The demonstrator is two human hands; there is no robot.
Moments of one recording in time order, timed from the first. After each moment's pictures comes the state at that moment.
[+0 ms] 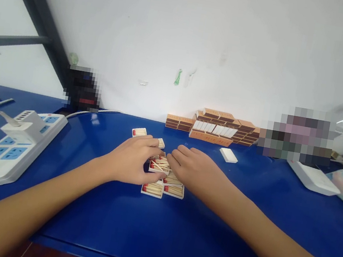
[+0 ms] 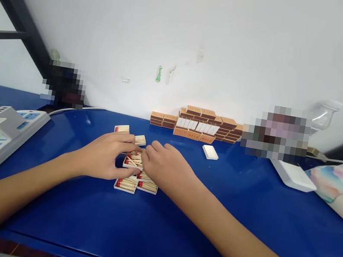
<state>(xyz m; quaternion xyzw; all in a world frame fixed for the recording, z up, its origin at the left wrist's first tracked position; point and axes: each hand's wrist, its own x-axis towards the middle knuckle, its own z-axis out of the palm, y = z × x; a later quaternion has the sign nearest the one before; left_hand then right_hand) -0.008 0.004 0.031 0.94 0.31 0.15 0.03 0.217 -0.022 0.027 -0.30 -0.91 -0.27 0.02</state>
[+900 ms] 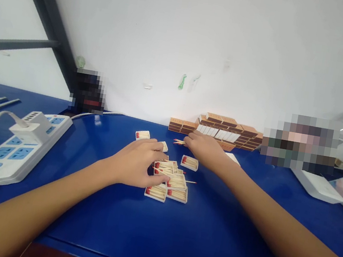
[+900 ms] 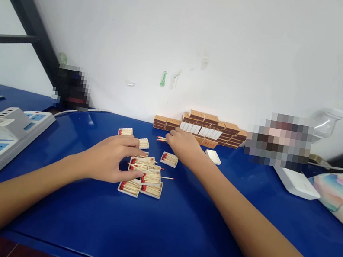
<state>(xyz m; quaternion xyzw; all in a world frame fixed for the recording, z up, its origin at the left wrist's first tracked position) -0.011 0.003 0.034 0.94 0.29 0.16 0.03 0.246 0.060 0.021 -0.44 -0.87 -0.19 -0.03</state>
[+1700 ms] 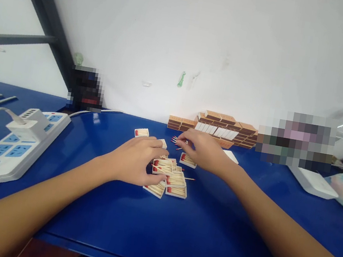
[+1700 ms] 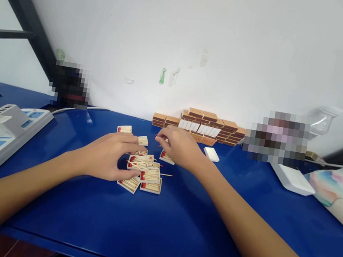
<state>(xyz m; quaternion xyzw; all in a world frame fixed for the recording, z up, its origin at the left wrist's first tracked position) -0.011 0.002 0.037 0.95 0.29 0.15 0.04 0.239 0.035 0.030 -0.45 -0.87 0.02 0.19</state>
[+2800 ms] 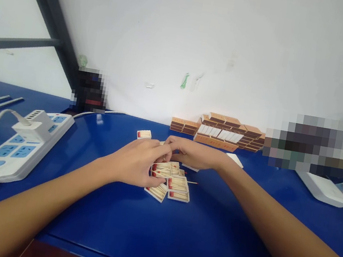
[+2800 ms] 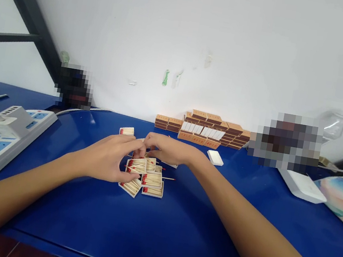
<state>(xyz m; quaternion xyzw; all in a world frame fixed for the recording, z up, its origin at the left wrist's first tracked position) -0.012 0.004 0.038 0.93 0.31 0.15 0.09 0.216 0.053 0.045 -0.24 -0.93 0.27 0.09</state>
